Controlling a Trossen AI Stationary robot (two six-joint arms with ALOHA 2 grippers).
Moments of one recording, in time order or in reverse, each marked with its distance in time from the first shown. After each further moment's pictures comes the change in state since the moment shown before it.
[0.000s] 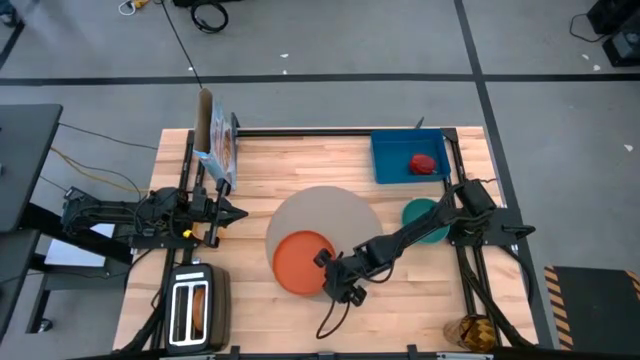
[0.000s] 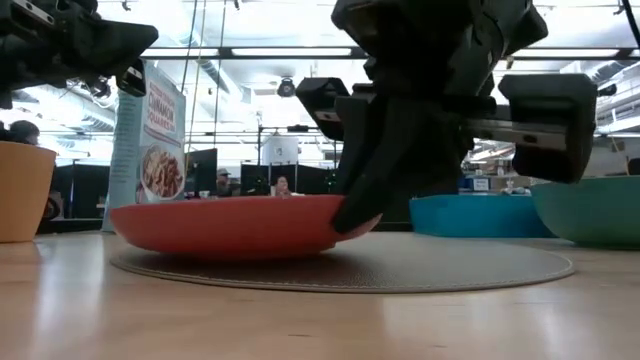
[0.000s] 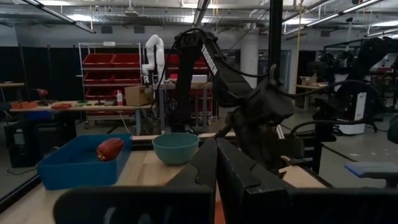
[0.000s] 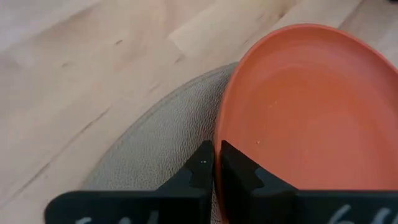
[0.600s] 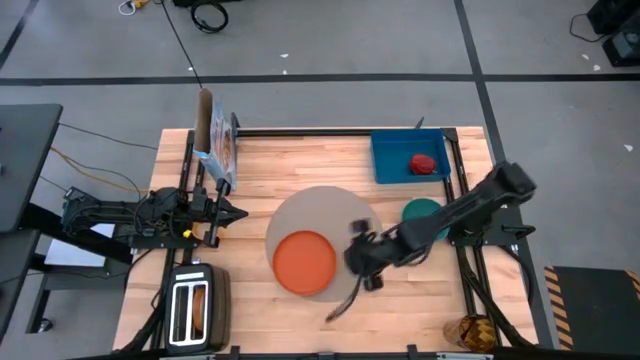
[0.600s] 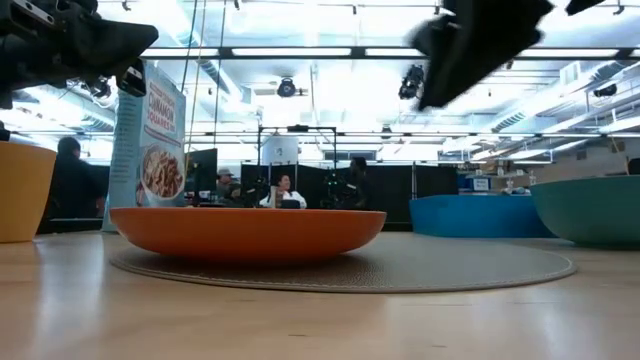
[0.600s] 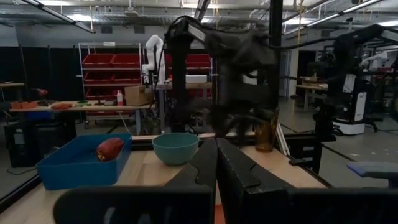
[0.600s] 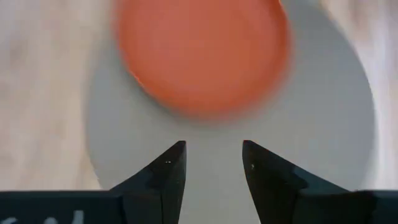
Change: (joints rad) left arm 0.000 0.000 0.000 0.000 0.000 0.000; right arm 0.038 -0.370 0.008 -0.599 0.312 0.661
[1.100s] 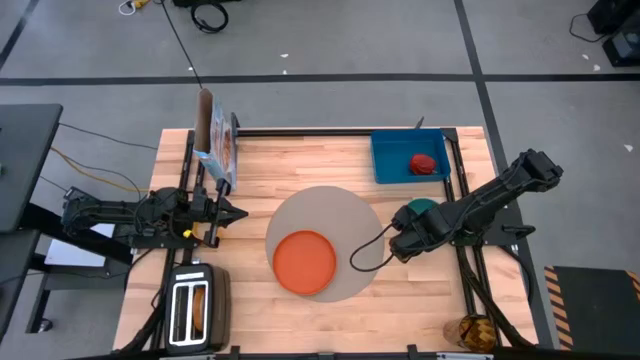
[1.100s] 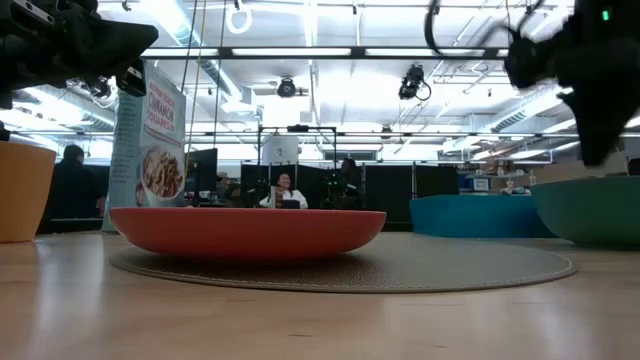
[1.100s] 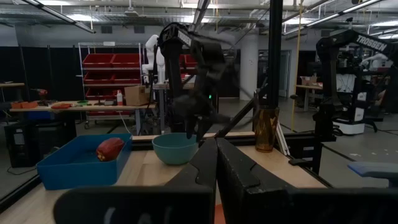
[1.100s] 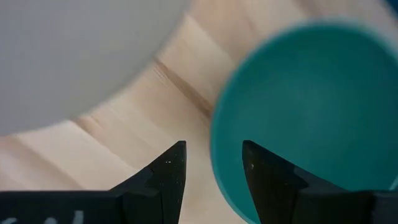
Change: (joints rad) left arm 0.000 0.000 0.000 0.000 0.000 0.000; right arm -0.013 -0.243 -0.287 -0.468 -0.123 1.066
